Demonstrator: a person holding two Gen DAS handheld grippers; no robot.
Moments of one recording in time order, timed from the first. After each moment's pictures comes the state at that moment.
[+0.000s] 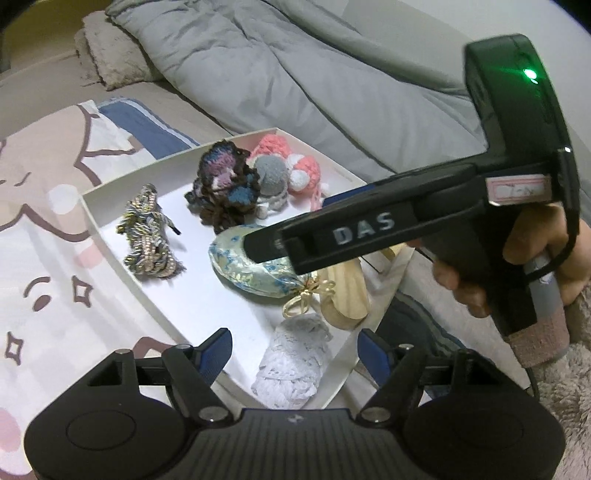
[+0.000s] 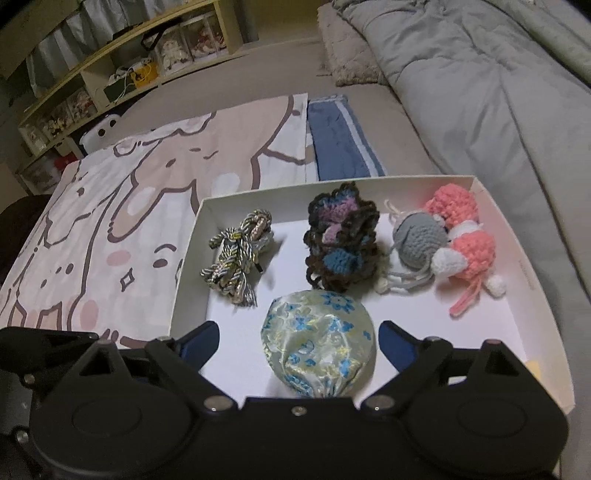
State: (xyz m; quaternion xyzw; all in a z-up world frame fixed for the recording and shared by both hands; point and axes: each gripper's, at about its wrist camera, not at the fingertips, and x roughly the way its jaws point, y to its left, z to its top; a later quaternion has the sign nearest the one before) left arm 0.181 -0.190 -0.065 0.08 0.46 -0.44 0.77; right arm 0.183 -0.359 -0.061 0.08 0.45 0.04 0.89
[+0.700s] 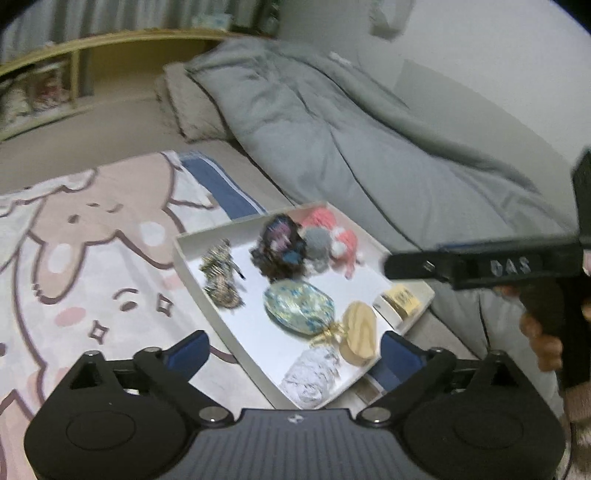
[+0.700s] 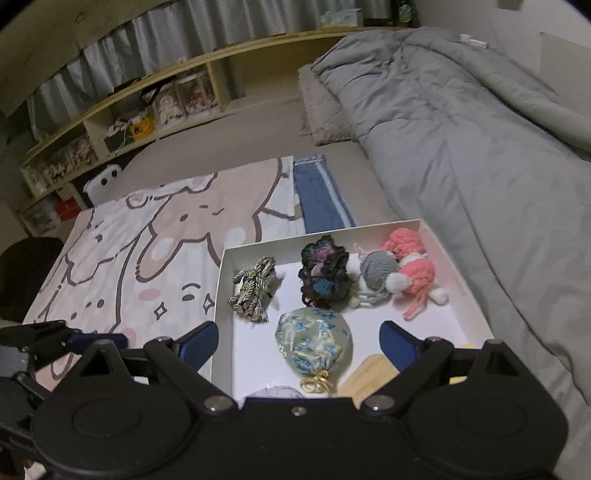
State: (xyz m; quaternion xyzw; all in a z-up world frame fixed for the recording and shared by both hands) left arm 0.134 -0.139 0.011 0.02 0.39 -0.34 0.85; right arm 0.096 -0.362 0.021 0.10 0.38 -0.01 0.92
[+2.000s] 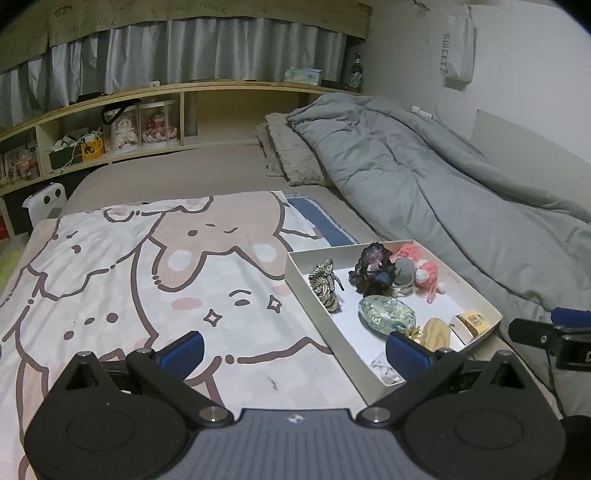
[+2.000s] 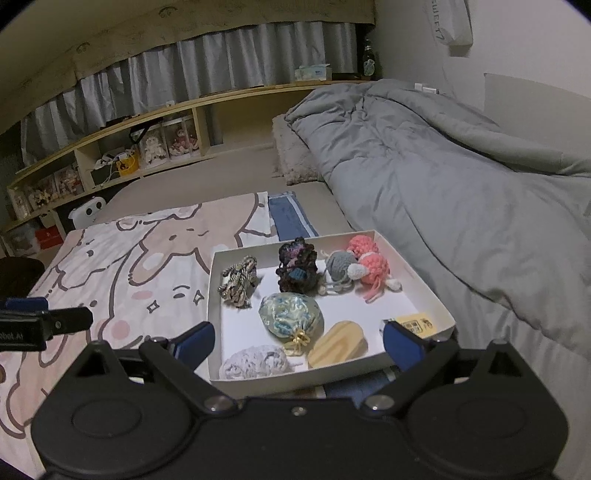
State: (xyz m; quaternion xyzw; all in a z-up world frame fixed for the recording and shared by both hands) left arm 0.064 -0.073 0.017 0.03 0.32 -0.20 0.93; right arm -0.018 -0.325 0.006 0.06 0.30 -0.08 0.95
